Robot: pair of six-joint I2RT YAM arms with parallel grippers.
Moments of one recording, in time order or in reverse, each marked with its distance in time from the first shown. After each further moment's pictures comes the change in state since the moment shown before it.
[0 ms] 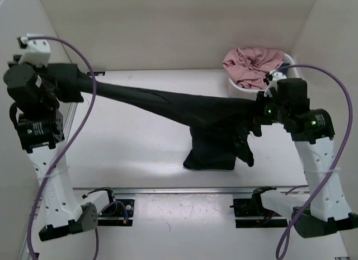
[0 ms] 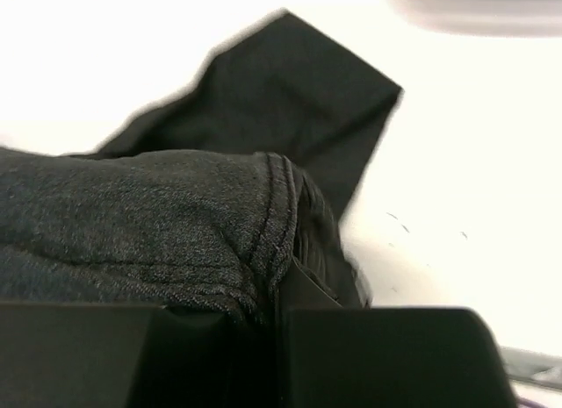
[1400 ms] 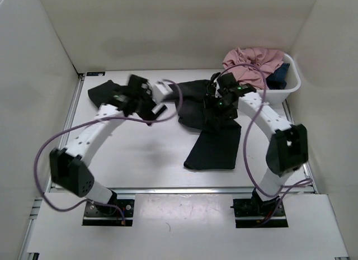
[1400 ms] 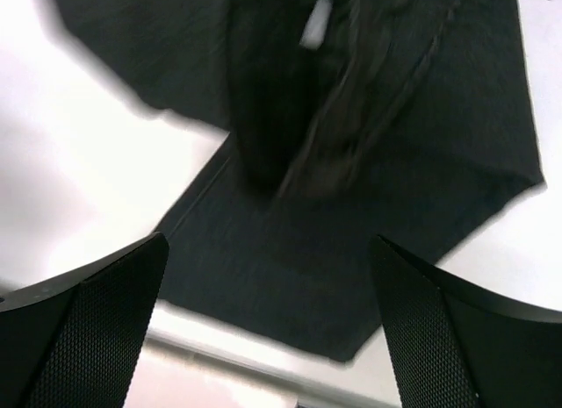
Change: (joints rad) left arm -0.642 0.425 -0.251 -0.171 0.516 -0.085; right arm 0.141 0.647 -0.031 0.267 -0.069 -0.039
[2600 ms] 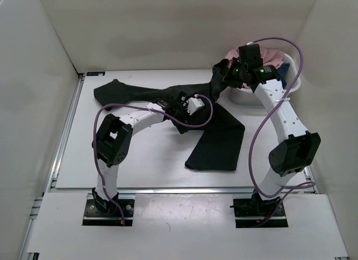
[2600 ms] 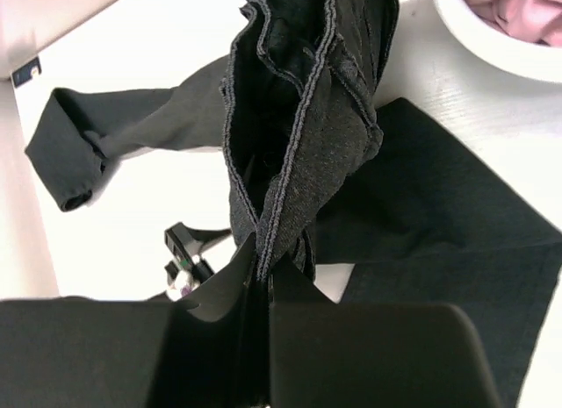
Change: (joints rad) left arm -0.234 0.517 0.071 0.333 0.066 -0.090; right arm -0.113 0.013 0.352 0.084 0.081 0.423
